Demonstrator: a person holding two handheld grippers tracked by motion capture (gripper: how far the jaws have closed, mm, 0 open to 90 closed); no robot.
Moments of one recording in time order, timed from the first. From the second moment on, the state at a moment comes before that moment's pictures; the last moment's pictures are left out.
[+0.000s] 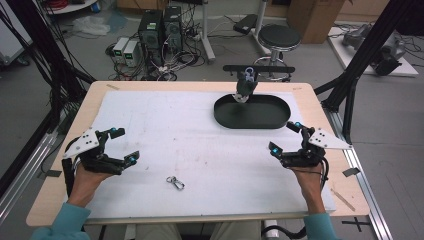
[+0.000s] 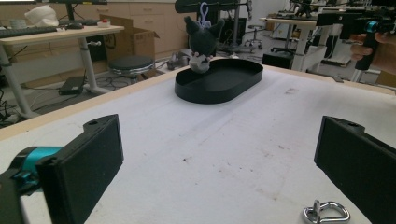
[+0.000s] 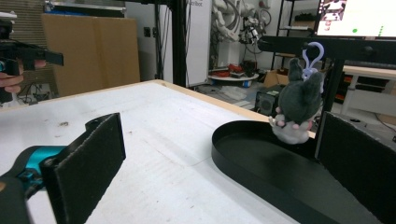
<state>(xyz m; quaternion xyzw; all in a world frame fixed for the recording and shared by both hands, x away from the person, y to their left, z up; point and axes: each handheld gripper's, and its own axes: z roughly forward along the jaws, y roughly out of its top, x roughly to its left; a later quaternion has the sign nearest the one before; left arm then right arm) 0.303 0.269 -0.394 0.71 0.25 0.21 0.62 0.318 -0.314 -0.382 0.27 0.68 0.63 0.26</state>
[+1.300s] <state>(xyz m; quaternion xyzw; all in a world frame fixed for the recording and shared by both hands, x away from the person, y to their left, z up) 0.310 0.200 -0.394 0.87 0.13 0.10 0.46 0.317 -0.318 -0.377 0.25 0.68 0.64 0.26</state>
